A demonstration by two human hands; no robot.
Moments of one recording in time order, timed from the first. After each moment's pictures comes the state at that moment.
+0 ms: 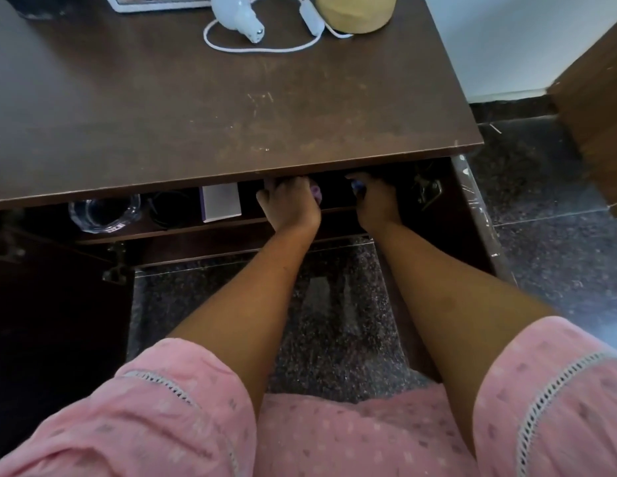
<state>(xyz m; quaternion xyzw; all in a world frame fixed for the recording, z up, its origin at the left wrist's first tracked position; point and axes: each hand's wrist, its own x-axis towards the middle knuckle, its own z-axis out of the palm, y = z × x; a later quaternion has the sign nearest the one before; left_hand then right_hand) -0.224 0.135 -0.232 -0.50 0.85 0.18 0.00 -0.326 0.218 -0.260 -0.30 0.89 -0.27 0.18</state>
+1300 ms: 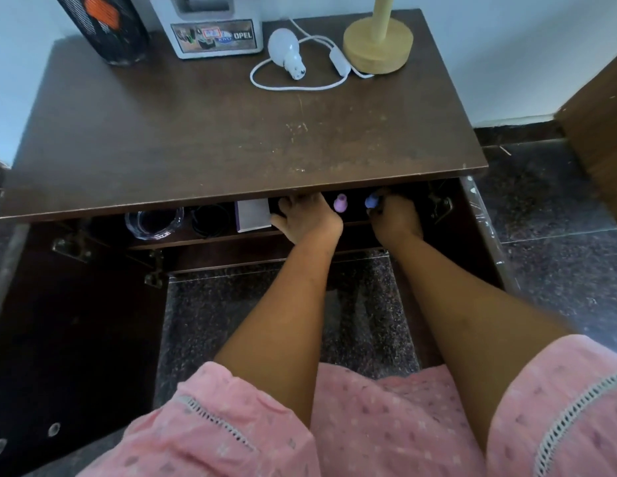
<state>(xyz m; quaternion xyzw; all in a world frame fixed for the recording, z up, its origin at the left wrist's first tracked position) -0.203 0.145 -0.171 -0.55 0.80 0.23 0.10 -0.307 0.225 -0.218 -0.28 0.92 -0.23 0.18</state>
